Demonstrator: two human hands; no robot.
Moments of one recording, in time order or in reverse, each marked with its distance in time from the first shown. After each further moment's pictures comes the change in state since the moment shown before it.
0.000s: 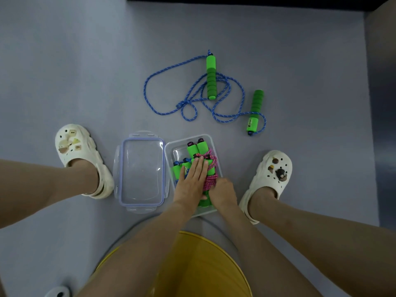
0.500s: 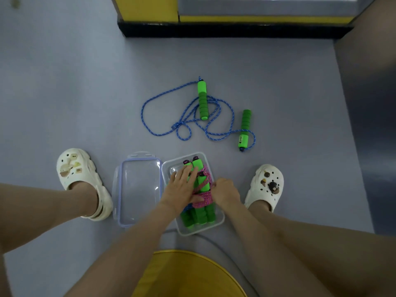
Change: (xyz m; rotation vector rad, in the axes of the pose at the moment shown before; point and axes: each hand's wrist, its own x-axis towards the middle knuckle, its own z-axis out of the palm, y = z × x) left_hand 0.011 -0.036 -0.044 -0.024 0.099 0.144; right_hand 0.007 -0.019 -0.047 -0.120 -0.044 -0.008
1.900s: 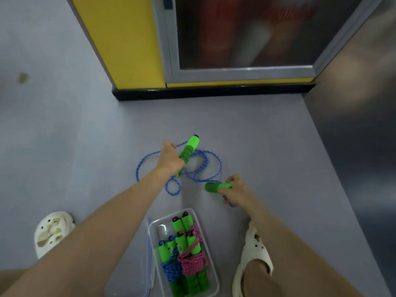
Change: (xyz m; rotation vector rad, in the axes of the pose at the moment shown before) left_hand 0.169 -0.044 -0.169 -0.879 0.220 -0.509; right_hand 0.065 -0.018 -0.140 0.535 0.053 -0.036
